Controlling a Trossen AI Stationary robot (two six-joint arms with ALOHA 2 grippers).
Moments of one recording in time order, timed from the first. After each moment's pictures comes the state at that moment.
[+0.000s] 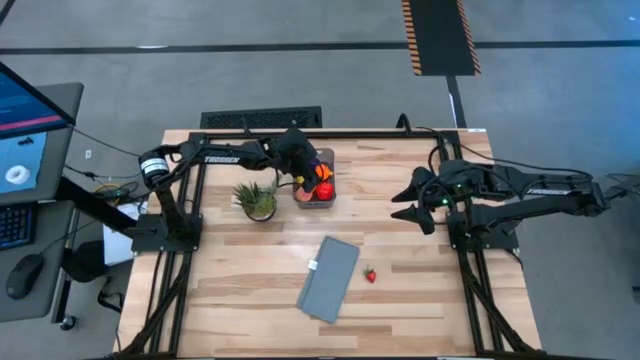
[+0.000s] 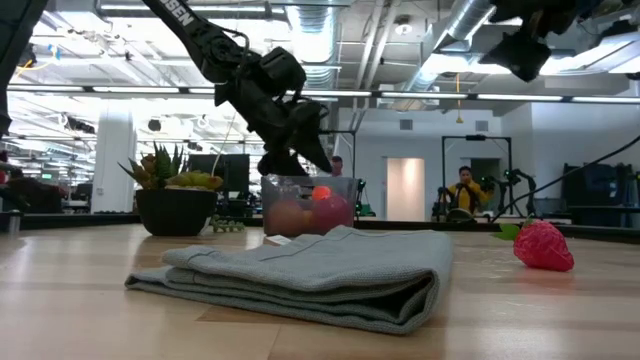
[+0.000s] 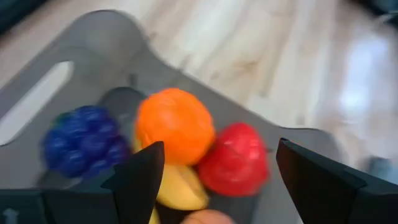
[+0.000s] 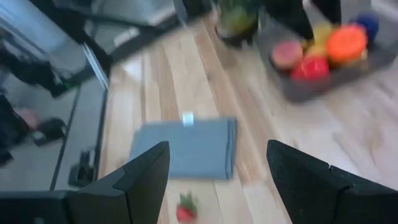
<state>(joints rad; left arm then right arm) 0.47 1.78 1.12 -0.12 0.25 -0.20 -0.04 0.75 0.76 -0.56 -0.14 0.40</state>
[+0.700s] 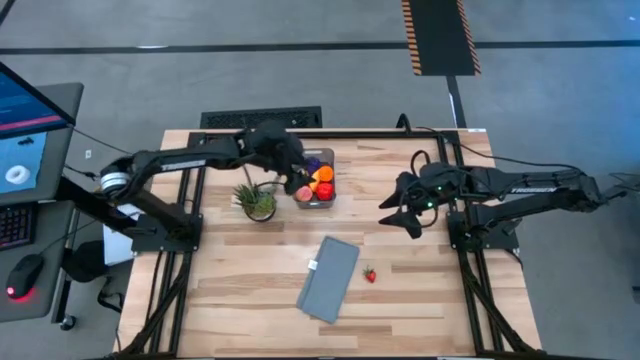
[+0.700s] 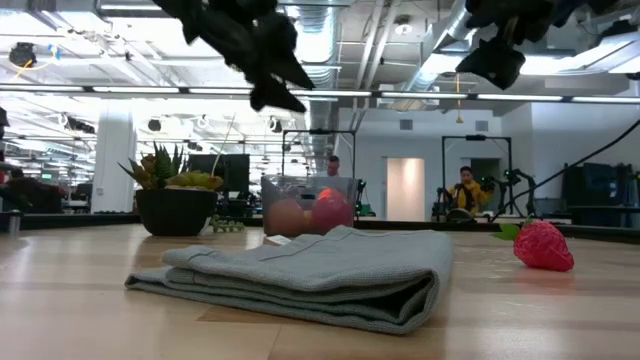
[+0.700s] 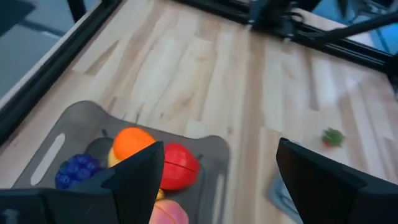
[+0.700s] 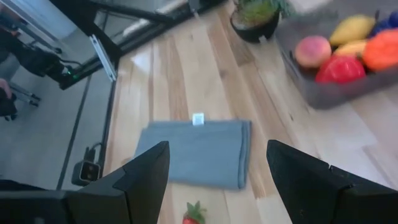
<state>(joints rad) 0.41 1.47 1.12 -0.27 0.30 -0.06 -0.04 0.89 0.76 -0.44 -0.21 0.38</state>
